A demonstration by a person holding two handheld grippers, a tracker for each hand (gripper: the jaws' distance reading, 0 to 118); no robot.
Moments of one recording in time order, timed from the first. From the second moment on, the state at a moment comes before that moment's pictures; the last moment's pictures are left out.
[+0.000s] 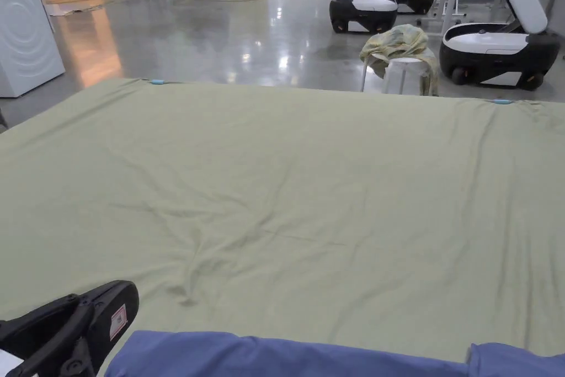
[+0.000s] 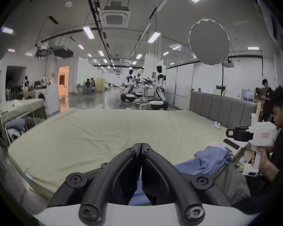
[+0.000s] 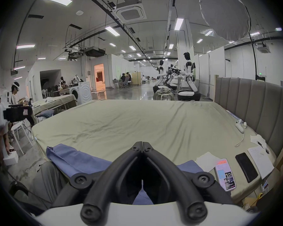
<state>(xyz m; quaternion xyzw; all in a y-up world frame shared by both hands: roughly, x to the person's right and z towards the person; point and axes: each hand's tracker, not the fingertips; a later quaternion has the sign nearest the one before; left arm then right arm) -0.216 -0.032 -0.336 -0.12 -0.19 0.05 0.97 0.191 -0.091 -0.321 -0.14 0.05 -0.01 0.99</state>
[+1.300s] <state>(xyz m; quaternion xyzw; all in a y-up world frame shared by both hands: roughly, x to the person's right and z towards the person) -0.345 -0.240 -0.505 -0.43 -0.23 0.44 0.76 0.192 -0.094 -0.309 -0.23 0.08 -0.03 0.97</state>
